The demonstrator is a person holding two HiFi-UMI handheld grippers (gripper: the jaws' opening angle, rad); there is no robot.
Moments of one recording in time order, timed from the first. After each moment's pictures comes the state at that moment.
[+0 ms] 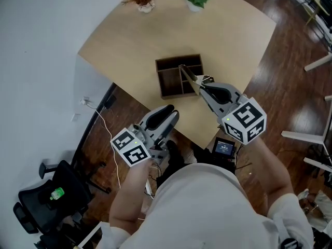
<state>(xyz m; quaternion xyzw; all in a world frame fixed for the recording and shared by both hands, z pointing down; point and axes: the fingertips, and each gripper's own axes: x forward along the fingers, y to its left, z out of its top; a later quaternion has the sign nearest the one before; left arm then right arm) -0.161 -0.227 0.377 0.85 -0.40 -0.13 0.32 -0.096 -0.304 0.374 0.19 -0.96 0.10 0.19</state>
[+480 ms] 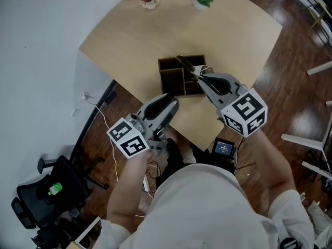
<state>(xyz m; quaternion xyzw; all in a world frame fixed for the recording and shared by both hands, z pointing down) -0.177 -0.264 0.367 0.85 -0.42 -0.12 0.29 -0.121 -0.336 0.369 0.17 -0.96 0.07 0.19</state>
